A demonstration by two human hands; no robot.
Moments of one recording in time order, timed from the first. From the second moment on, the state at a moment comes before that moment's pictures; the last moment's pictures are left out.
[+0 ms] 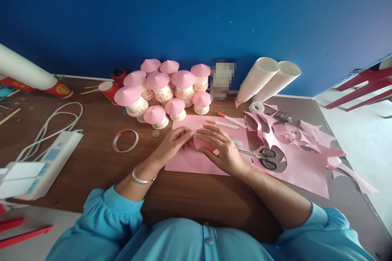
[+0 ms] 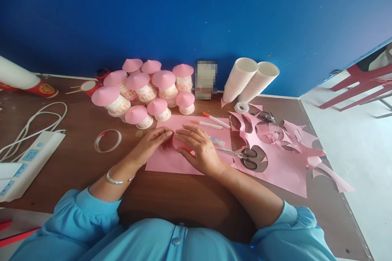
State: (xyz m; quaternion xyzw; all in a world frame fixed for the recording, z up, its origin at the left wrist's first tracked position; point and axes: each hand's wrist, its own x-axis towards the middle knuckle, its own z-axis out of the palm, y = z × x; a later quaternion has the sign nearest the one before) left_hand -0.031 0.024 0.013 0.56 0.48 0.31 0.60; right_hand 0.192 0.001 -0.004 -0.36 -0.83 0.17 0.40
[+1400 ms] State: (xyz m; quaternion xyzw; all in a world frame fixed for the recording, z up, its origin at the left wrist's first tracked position) left_hand -0.015 0.023 0.005 0.41 0.45 0.33 0.72; right_hand 0.205 -0.002 0.006 -0.42 -0.78 0.24 0.40
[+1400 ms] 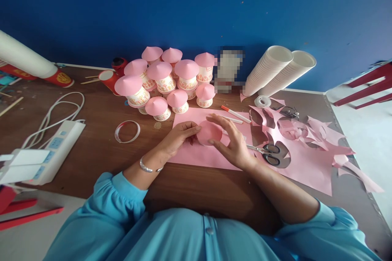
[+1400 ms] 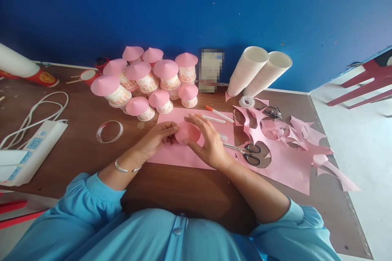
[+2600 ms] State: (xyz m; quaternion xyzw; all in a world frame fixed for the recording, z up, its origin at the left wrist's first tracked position) left_hand -0.022 0.032 0.036 0.82 0.38 0.32 0.28; right_hand 0.226 0.005 -0.008 -0.45 -0.69 0.26 0.50
